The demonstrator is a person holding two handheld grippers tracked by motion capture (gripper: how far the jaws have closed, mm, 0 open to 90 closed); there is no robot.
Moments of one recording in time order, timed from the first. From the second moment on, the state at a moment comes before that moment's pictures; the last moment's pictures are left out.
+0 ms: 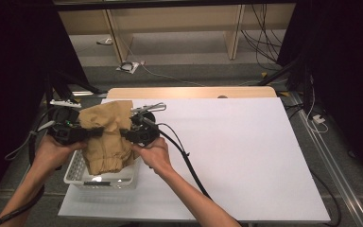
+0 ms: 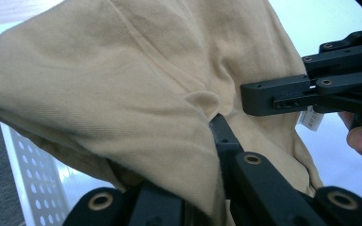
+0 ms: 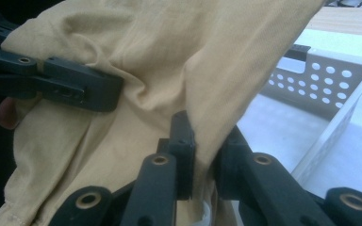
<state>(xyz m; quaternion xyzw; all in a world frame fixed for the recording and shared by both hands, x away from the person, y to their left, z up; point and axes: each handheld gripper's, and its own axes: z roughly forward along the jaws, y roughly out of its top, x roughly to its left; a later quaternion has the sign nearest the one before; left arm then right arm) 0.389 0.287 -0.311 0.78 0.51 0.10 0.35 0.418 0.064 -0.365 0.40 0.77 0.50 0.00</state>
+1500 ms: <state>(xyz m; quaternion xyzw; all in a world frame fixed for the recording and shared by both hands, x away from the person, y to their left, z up) 0.401 0.302 -0.342 0.79 0.52 0.08 0.32 0.419 0.085 -0.395 0.42 0.77 0.47 -0.01</state>
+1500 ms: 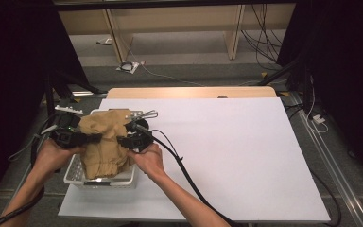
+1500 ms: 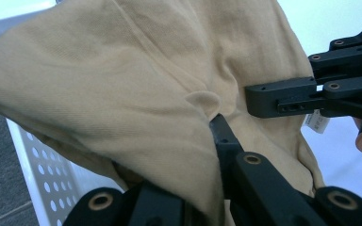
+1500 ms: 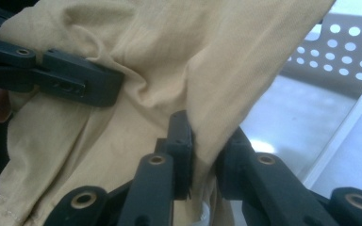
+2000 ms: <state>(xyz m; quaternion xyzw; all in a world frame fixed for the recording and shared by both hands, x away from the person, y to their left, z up) 0.405 0.303 -0.350 0.79 0.52 0.07 0.31 0.420 0.089 -0.404 0.43 0.78 0.46 -0.01</state>
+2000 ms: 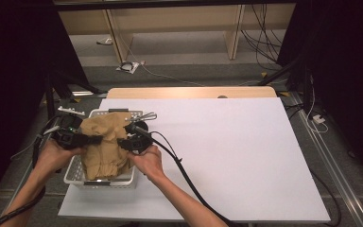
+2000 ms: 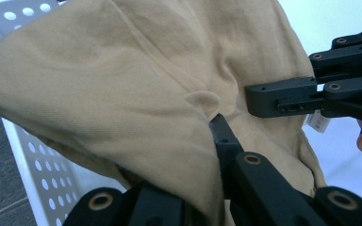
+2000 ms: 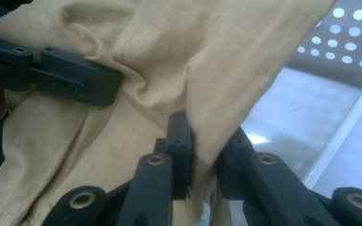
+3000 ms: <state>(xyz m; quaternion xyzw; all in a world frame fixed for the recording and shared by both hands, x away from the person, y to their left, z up) 0.419 0.298 -0.370 0.81 0.50 0.07 0.29 0.429 0.088 -0.419 0.44 0.79 0.43 0.00</state>
